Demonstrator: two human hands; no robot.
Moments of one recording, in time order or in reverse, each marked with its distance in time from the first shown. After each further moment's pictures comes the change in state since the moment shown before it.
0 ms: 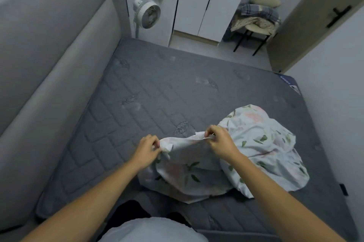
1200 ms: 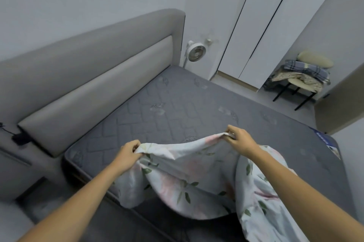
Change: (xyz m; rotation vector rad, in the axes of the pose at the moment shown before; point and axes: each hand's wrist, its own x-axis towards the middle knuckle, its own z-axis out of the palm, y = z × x) left_hand -0.200 0.105 0.069 -0.205 0.435 -0.277; right_hand -0.043 0.097 -0.156 -0.226 -0.170 -0.411
